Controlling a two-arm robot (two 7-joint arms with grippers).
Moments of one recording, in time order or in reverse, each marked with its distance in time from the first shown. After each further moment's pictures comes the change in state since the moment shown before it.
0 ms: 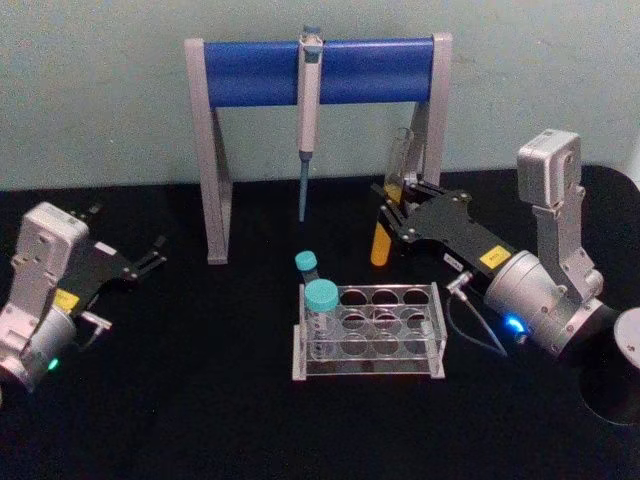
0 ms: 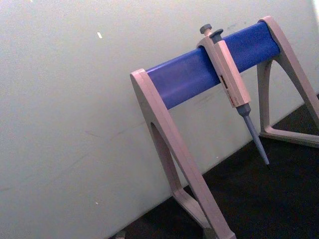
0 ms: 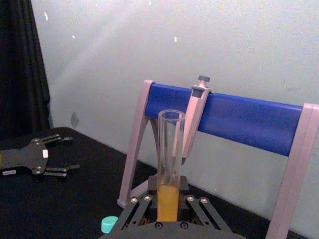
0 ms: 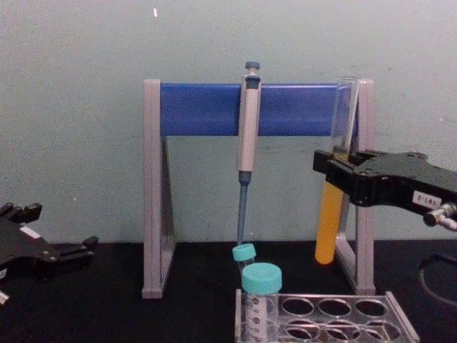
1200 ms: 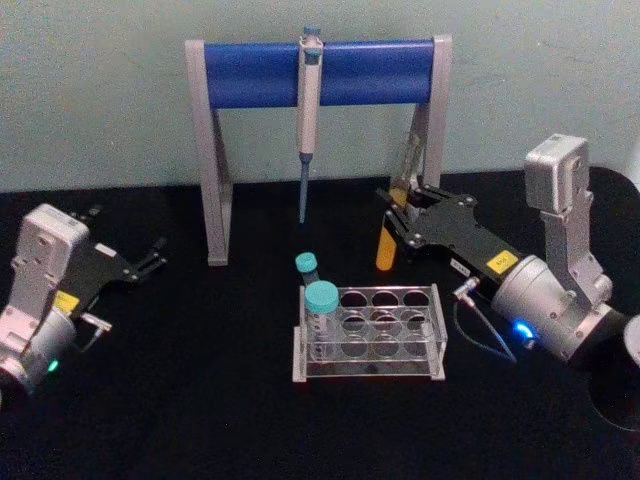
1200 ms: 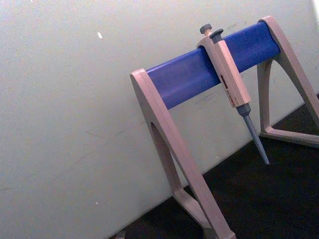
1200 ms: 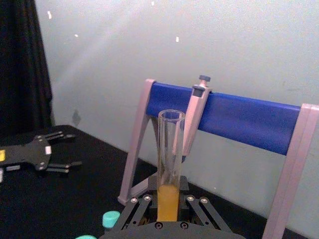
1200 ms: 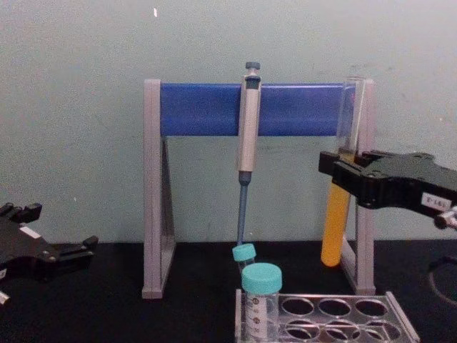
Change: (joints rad) left arm 0.000 0.000 0.000 0.000 0.000 0.000 0.000; right arm -0.017 0.016 0.012 -0.019 0.000 -0.001 0.016
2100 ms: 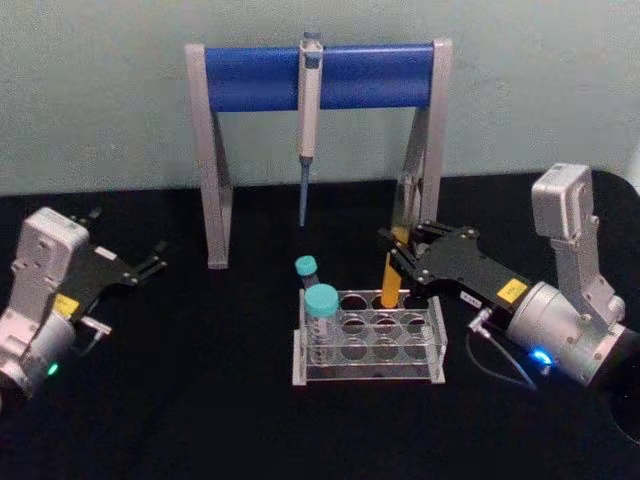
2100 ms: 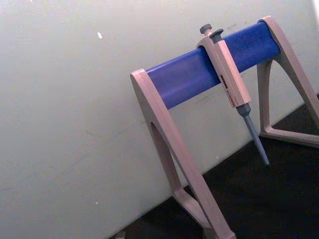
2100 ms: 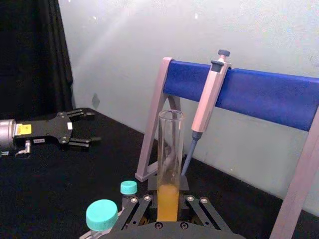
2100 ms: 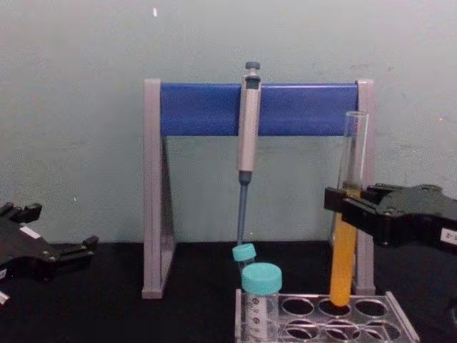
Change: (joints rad) left arm 0.000 0.000 0.000 0.000 0.000 0.000 0.000; right arm -0.012 0.078 -0.026 0.012 0.065 0.007 0.072
